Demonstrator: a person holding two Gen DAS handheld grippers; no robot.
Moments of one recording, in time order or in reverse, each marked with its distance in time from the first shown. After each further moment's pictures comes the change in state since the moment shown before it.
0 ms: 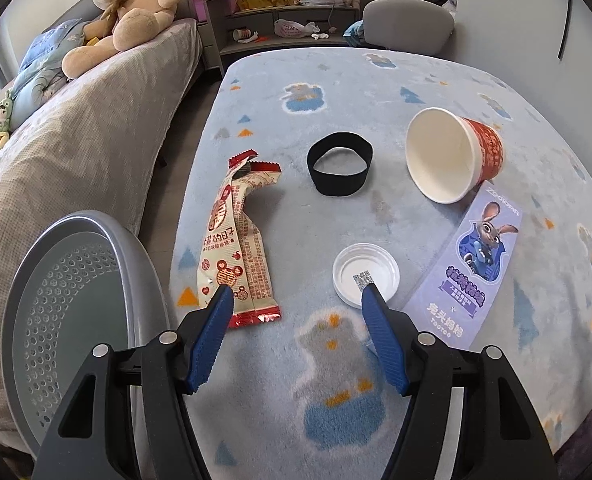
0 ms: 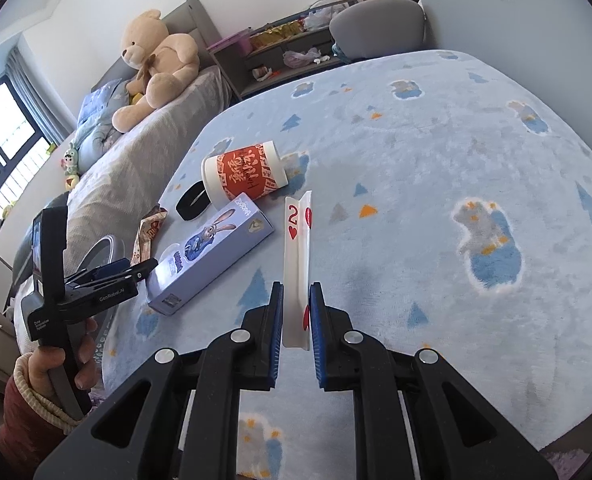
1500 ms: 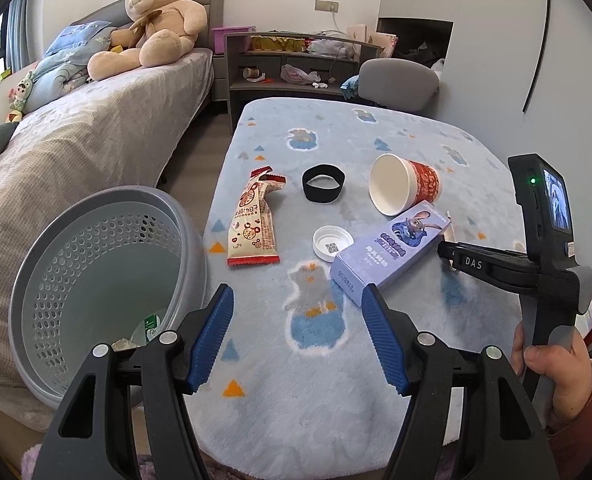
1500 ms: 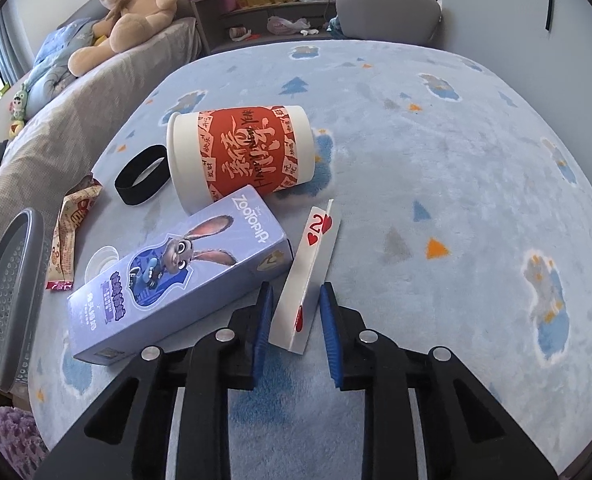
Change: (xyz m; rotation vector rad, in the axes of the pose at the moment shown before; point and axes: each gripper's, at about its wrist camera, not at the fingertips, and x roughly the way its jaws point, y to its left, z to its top) left arm -0.092 0.014 -0.062 -0.107 -0.181 -0.084; right arm 0.106 0.054 0.027 -0.136 0.102 -0.257
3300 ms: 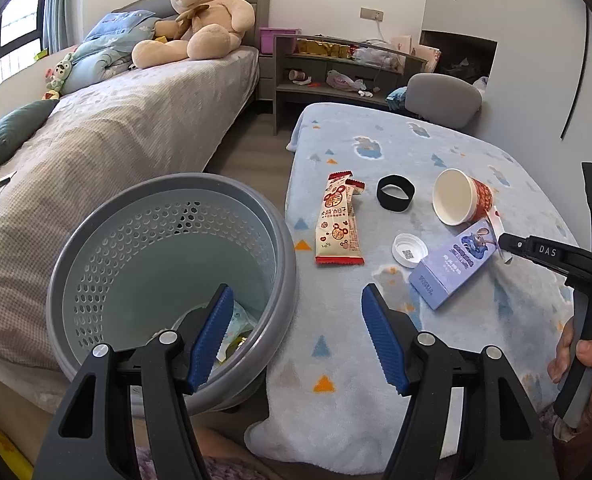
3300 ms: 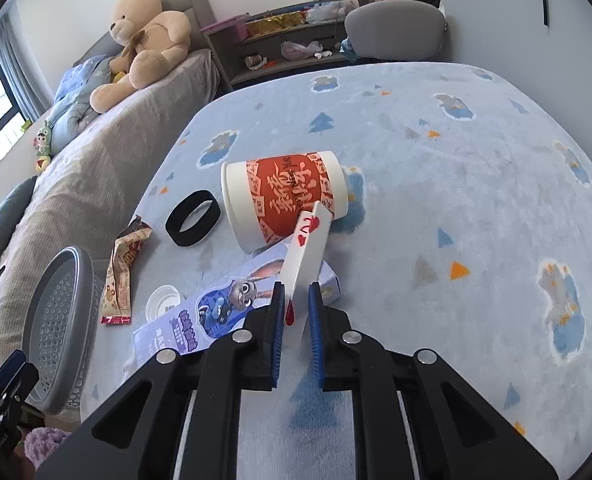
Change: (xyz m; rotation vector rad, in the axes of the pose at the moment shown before) left arm -0.013 0.060 -0.006 -0.093 -0.016 0.103; right arm -0.028 0.010 0.010 0.070 -0.077 0.125
